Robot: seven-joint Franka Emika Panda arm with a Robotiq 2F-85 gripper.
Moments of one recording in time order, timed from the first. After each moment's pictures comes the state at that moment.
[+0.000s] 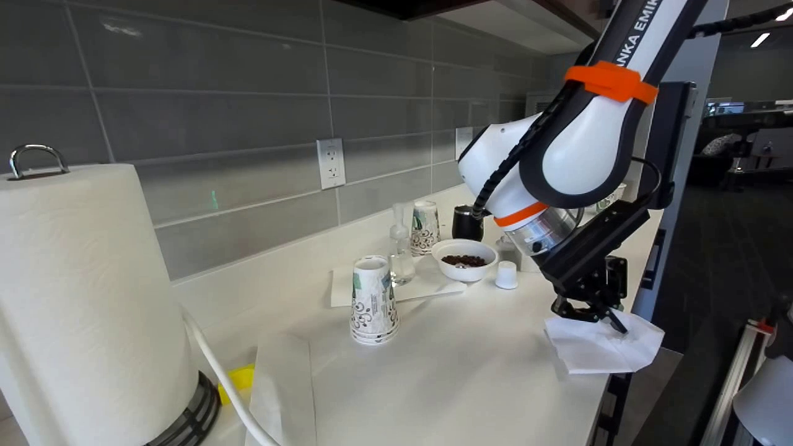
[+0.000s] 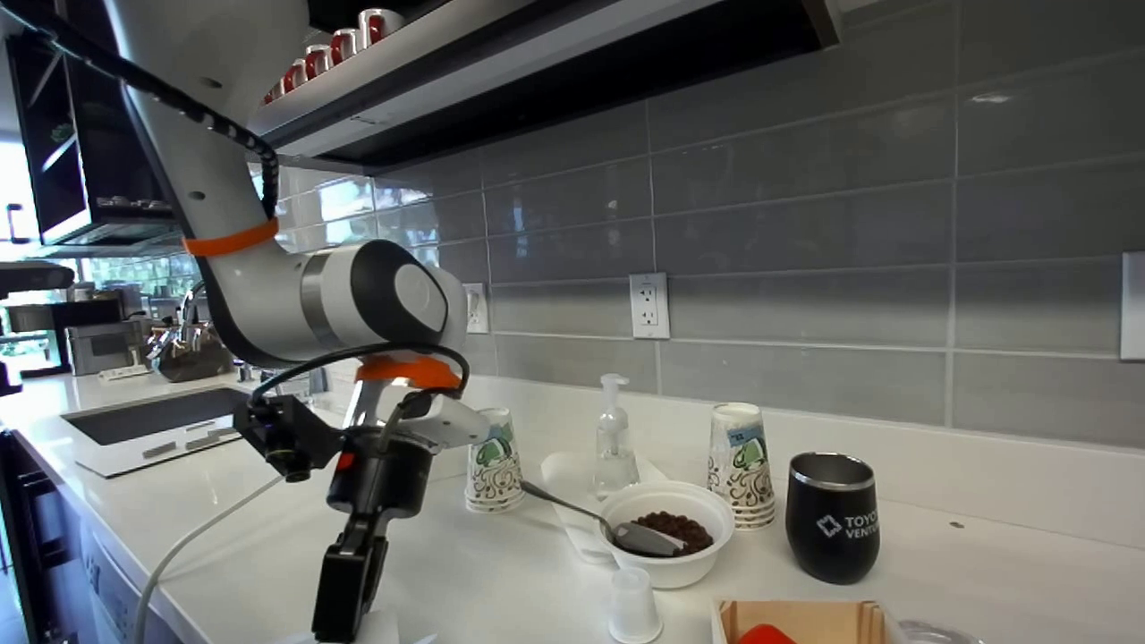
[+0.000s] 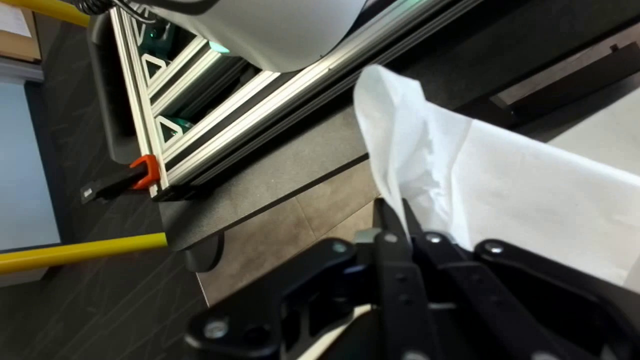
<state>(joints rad) 0.19 -0.02 0.17 -2.76 -0.22 2.07 1.02</state>
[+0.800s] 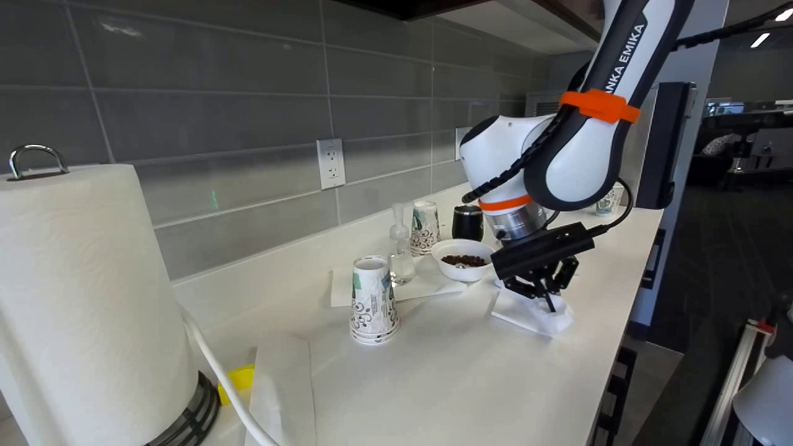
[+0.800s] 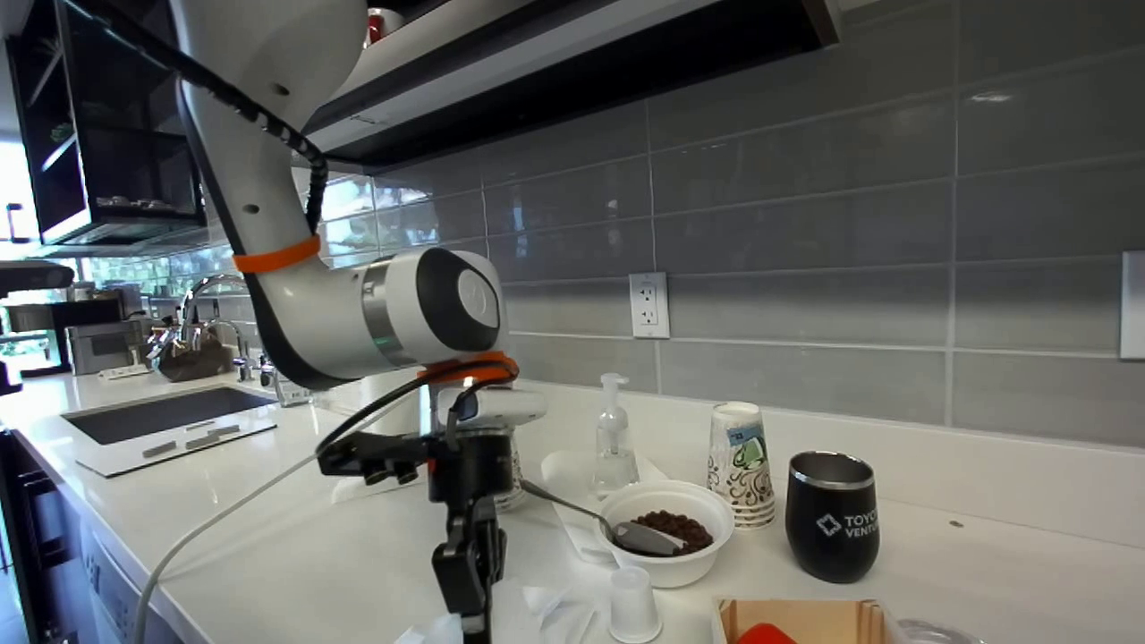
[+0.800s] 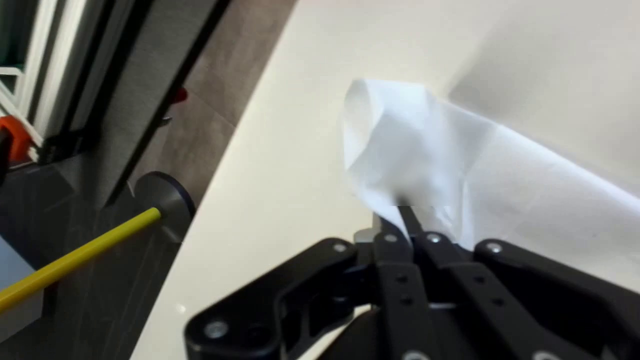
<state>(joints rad) 0.12 0.05 0.10 -2.71 -0.47 2.39 1.42</state>
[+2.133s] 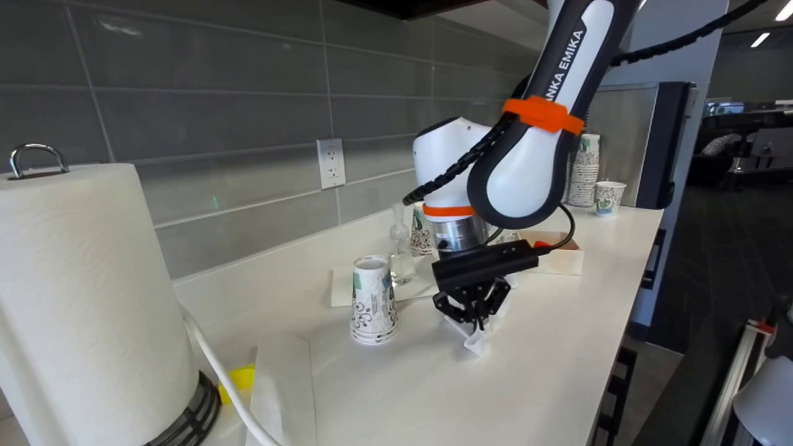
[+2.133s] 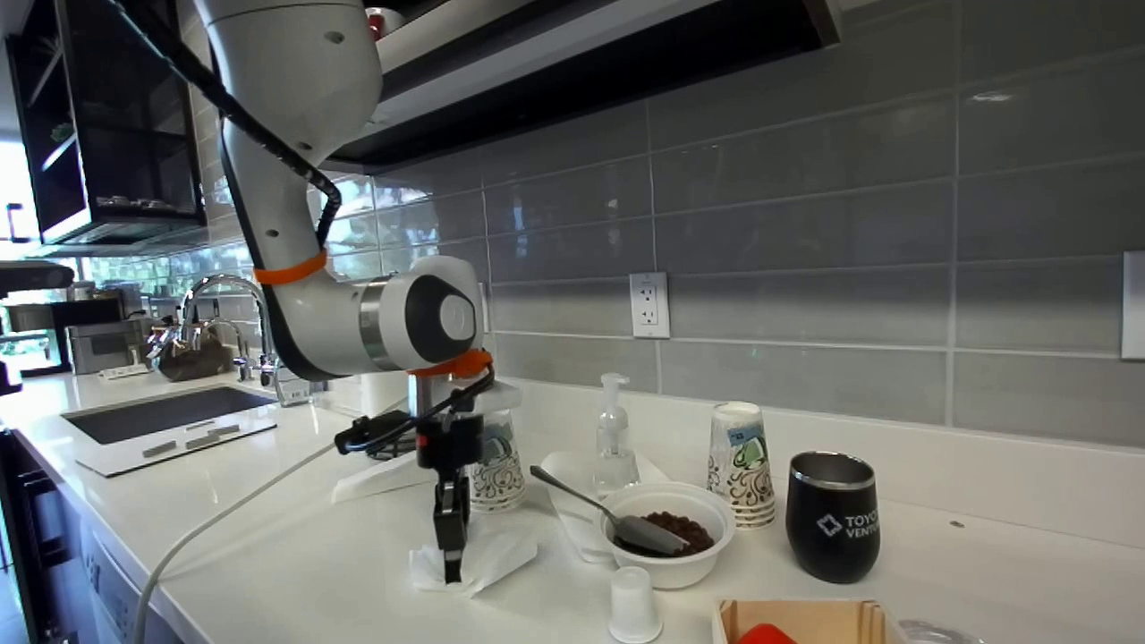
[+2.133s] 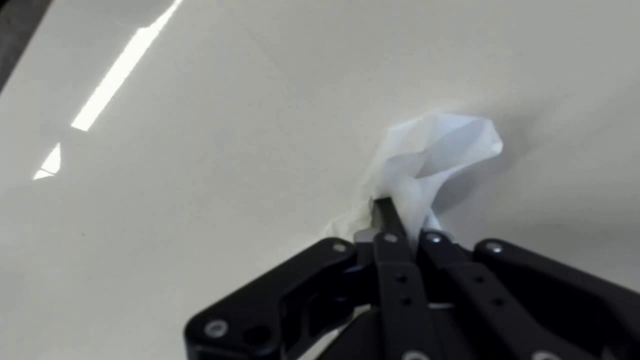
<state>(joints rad) 0.22 0.20 0.19 -2.57 -0.25 2.56 1.19</state>
